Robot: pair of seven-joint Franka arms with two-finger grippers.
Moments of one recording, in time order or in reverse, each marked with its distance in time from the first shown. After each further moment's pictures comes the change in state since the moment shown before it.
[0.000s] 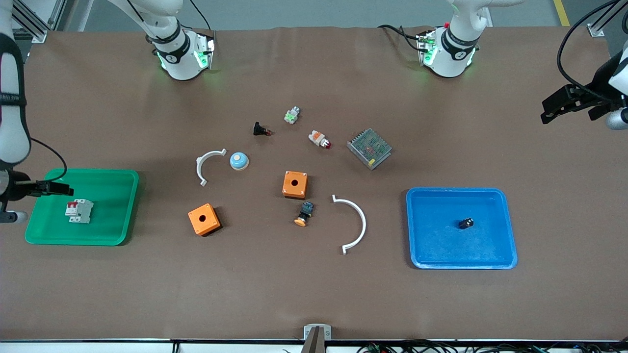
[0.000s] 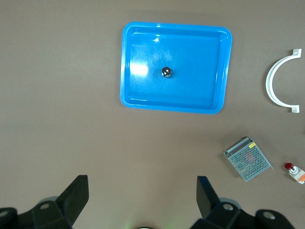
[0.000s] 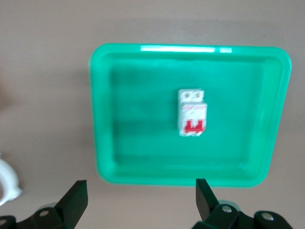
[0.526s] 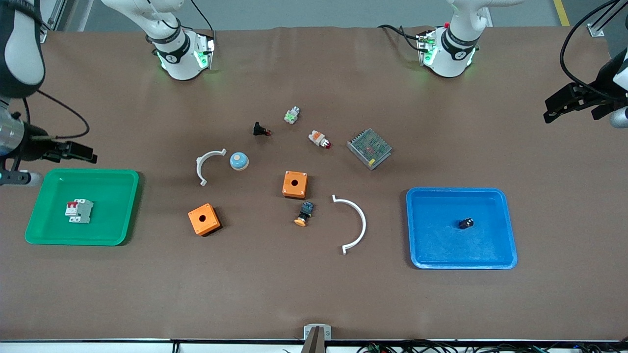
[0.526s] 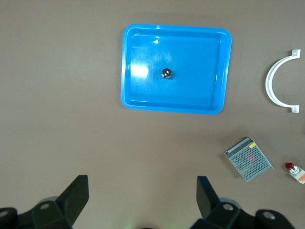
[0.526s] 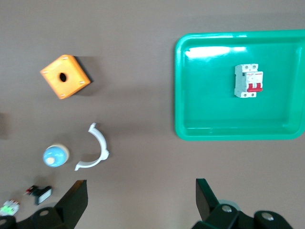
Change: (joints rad) left arm 0.000 -0.002 0.003 0.005 0.000 0.000 0.012; right arm 0.202 -0.296 0.005 -0.090 0.059 -0.156 0.227
